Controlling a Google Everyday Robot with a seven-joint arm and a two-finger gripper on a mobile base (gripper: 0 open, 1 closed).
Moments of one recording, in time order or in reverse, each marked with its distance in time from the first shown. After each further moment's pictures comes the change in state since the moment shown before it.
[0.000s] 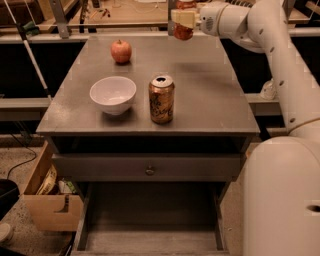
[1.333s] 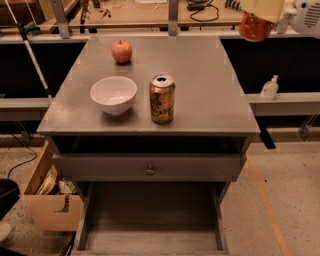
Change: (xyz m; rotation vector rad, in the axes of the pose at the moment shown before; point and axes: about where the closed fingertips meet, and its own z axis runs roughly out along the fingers) arm -0.100 0.108 -0.252 0.222 0.033 -0.059
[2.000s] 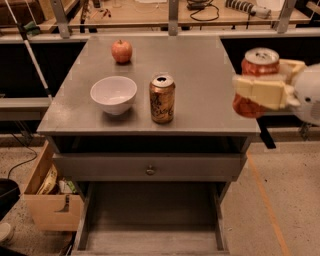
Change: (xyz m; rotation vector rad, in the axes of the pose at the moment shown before) arm 0.095 0.099 -0.083 -0.130 0.118 0.037
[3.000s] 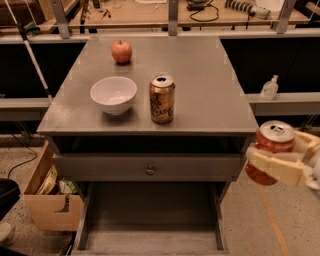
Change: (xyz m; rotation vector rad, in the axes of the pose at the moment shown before) arm 0.104 0.051 -0.068 -0.028 0.060 0.061
